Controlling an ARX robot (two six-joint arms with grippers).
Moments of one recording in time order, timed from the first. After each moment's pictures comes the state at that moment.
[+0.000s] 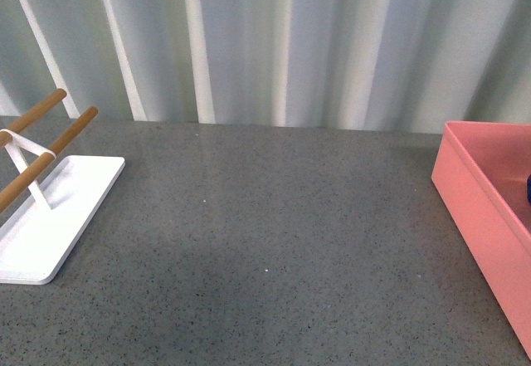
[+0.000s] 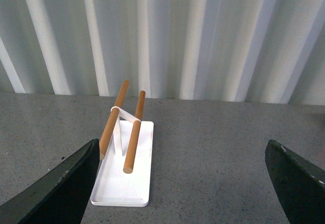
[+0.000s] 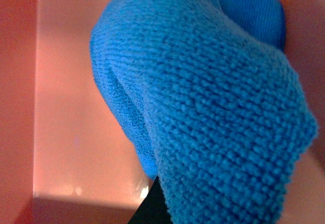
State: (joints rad) left arm 0.00 0.00 0.02 0.00 0.00 0.00; right arm -0.40 2.09 1.39 -0.47 -0.22 -0.40
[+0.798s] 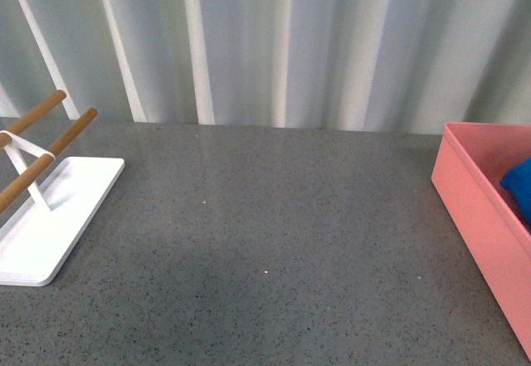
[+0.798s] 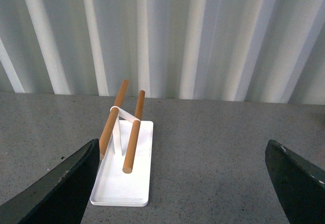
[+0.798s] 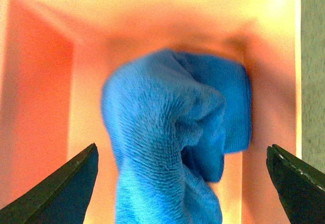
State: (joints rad) left arm 0.00 0.00 0.02 0.00 0.00 0.00; right arm -0.37 2.01 1.49 -0.42 -0.31 -0.29
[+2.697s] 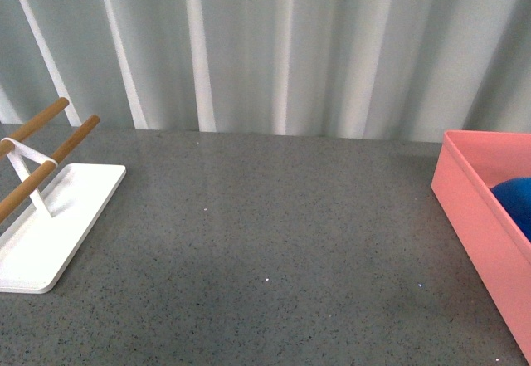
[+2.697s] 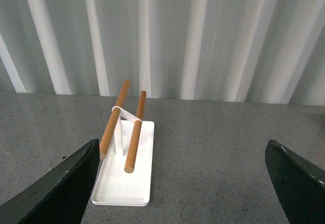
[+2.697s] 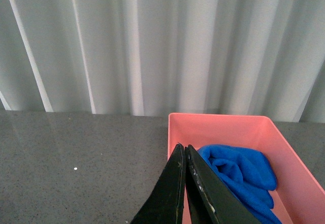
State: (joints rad) left arm 0.00 0.00 0.02 0.00 0.00 0.00; right arm 0.00 0.40 0.02 0.40 0.00 -0.02
